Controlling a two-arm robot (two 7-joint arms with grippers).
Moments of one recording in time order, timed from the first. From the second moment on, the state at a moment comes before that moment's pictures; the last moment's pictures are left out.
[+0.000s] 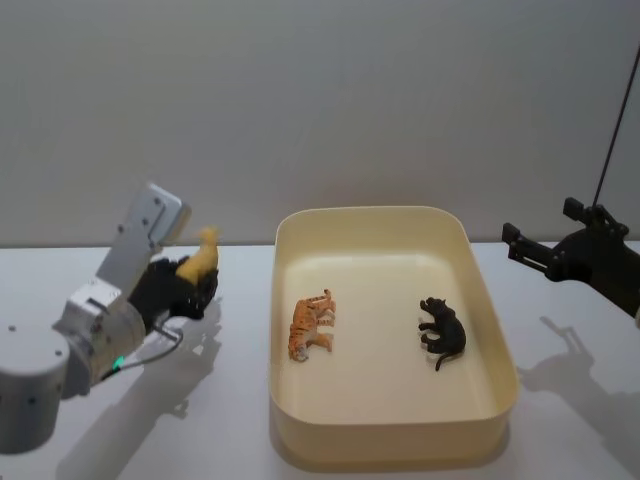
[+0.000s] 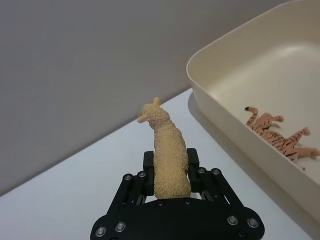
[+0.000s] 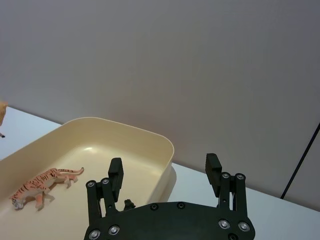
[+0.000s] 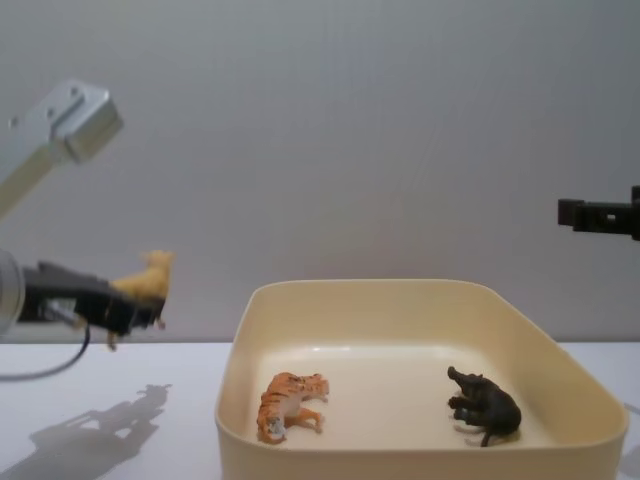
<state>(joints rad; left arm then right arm) -0.35 0.46 0.32 -1.52 -0.23 0.42 -0.17 0.22 0.36 -0.13 -1.63 0.32 0.23 0.34</state>
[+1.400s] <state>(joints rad) -0.59 0.30 0.40 -1.43 -0.18 0.36 -0.59 0.22 0.36 -0.13 -1.63 0.32 0.23 0.34</state>
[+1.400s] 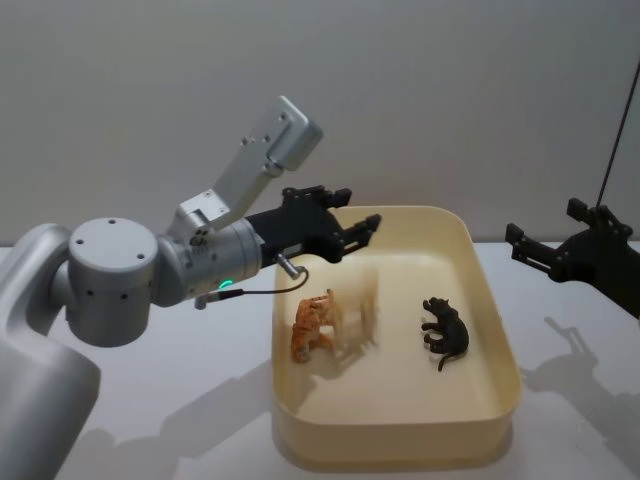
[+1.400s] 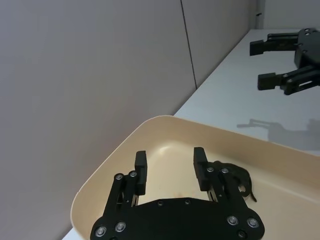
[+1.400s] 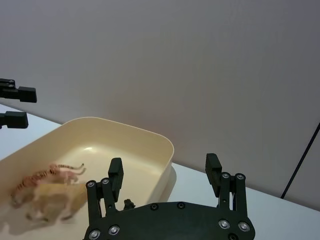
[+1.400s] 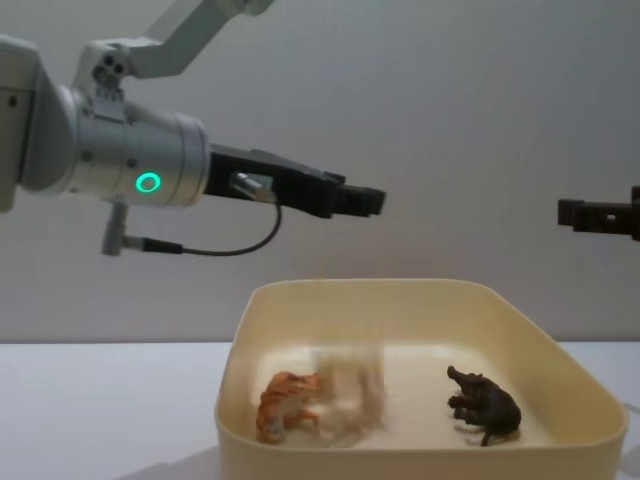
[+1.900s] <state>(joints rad) -0.60 0.29 0.41 -1.42 -0.19 0.35 -0.60 0.22 0.36 -0.13 -1.63 0.32 0.23 0.34</state>
